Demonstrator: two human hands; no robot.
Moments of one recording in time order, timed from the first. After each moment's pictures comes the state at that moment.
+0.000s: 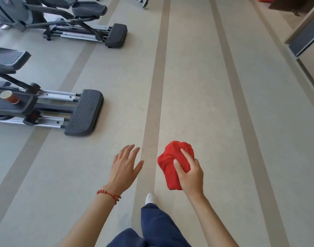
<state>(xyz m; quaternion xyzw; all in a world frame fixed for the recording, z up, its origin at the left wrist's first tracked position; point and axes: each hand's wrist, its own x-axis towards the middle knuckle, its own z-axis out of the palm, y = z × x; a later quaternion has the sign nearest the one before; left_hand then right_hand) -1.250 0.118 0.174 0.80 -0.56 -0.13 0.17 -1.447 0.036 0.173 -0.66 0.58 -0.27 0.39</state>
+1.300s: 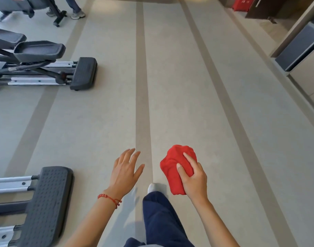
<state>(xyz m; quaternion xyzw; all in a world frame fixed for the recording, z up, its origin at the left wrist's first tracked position) -0.968 -0.518 0.163 0.76 -0.62 -0.16 0.13 -1.183 -0.568 0.165 -0.60 0.63 -0.31 0.39</state>
